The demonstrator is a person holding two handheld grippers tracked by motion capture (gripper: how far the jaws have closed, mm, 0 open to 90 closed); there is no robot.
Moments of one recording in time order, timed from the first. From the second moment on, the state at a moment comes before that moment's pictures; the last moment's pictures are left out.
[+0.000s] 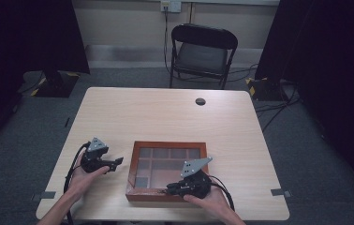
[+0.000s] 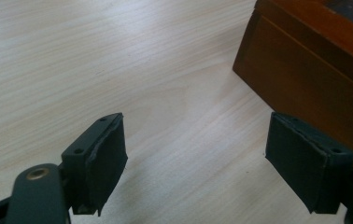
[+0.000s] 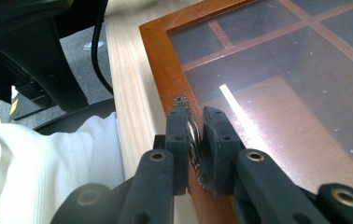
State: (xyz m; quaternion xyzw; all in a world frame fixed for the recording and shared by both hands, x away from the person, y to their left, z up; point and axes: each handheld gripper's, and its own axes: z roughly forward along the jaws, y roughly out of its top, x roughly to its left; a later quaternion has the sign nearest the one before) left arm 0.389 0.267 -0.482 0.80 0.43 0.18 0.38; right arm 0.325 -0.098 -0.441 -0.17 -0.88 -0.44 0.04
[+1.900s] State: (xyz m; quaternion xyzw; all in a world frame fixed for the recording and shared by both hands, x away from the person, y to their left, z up) left arm 0.367 0.240 -0.463 0.83 0.33 0.12 0.44; right arm 0.336 -0.104 -0.397 -0.16 -0.87 -0.46 0.04
